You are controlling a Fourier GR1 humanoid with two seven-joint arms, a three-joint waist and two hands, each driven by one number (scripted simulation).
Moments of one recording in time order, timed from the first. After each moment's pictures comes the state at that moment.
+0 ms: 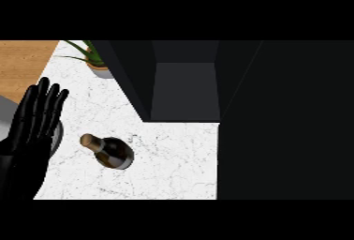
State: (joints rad) left arm 0.01 0.14 -0.05 -2.10 0.00 -0.03 0.00; right arm -0.01 -0.09 0.02 -2.10 -0.01 -0.01 0.03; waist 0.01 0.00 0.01
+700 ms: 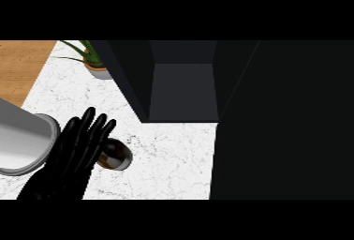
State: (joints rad) left arm 0.12 0.03 -0.29 -2.22 0.17 -0.11 0.09; right arm 0.16 -0.12 0.14 -2.33 -0.13 0.11 0.17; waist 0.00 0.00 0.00
